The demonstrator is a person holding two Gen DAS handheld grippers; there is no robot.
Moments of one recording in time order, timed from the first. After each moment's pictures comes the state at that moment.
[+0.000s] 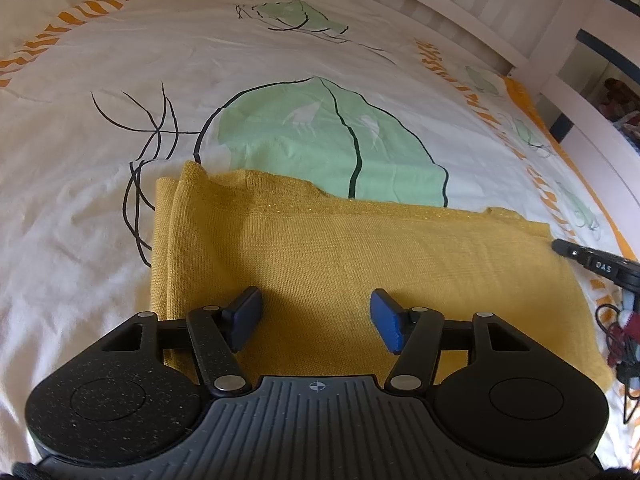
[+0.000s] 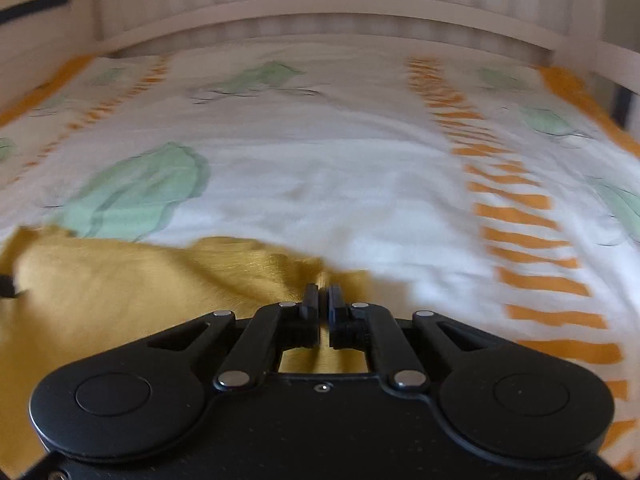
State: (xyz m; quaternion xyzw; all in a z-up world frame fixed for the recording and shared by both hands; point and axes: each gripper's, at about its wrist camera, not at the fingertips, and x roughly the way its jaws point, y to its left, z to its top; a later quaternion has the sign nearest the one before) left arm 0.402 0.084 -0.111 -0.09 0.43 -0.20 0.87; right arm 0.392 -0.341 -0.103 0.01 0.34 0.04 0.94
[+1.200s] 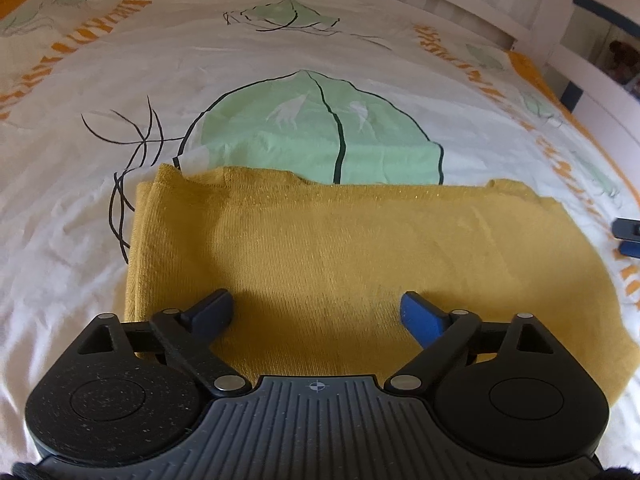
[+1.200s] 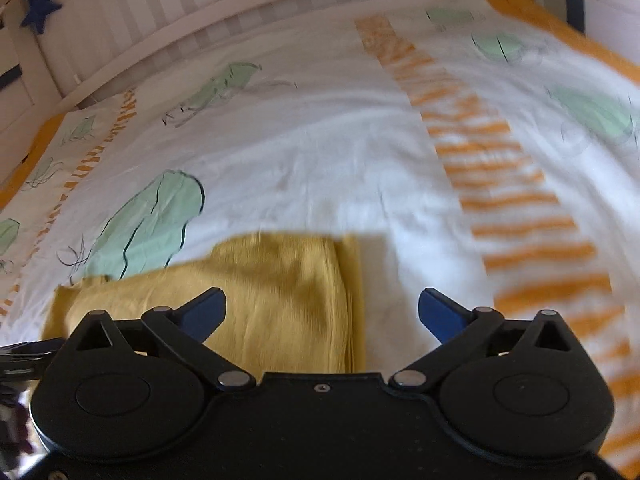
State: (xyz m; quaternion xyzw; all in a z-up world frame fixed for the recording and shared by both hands) left arm 0.391 0.050 -0.111 -0.02 0.43 -0.17 0.89; right arm 0.360 -0.362 -0.077 0.15 0.39 0.02 0.91
